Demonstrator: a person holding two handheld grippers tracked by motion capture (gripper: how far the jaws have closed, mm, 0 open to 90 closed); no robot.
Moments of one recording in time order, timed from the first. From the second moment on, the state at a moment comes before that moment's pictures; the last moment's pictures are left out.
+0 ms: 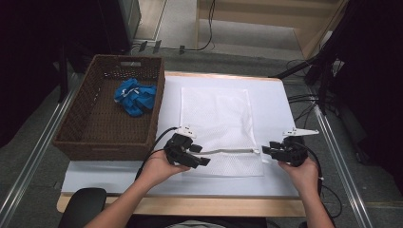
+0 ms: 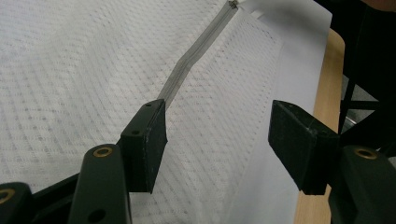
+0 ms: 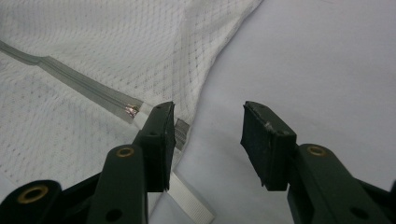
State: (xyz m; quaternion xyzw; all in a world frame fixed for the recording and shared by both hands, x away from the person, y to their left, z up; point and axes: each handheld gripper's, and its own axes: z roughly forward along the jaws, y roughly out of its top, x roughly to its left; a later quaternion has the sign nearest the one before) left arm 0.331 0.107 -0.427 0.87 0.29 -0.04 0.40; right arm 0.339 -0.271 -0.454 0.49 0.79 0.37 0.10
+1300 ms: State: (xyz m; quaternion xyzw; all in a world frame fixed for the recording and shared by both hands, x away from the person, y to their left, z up) left arm 0.335 0.103 -0.432 0.87 0.29 -0.04 0.39; right arm 0.348 -0.241 -0.470 0.48 0.81 0.34 0.06
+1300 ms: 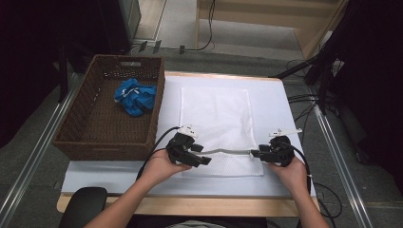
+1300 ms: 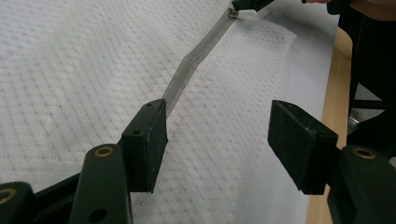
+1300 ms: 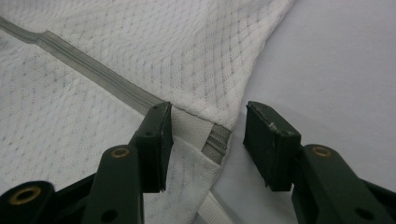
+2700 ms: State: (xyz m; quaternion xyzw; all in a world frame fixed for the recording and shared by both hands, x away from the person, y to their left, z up) left arm 0.329 0.088 -0.423 0.86 0.27 -0.05 0.42; right arm 0.336 -0.226 -0.433 0.44 0.82 0.36 0.06
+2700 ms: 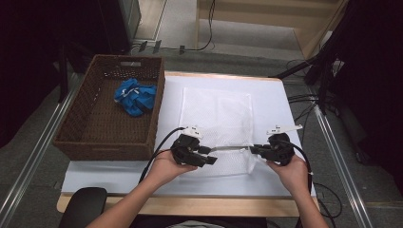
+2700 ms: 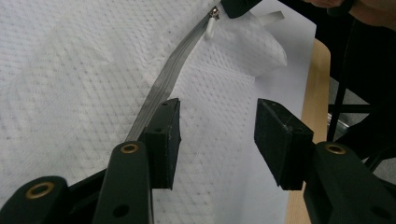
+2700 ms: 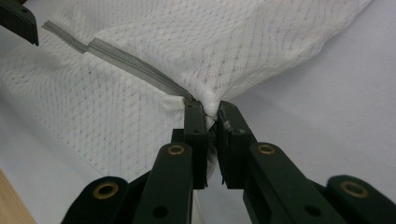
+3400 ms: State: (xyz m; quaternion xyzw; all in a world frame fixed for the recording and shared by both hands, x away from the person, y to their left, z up) left arm 0.341 0.059 -0.422 0.87 0.27 -0.05 0.42; right arm 0.338 -0.227 -0.430 0.44 0.82 0.38 0.04
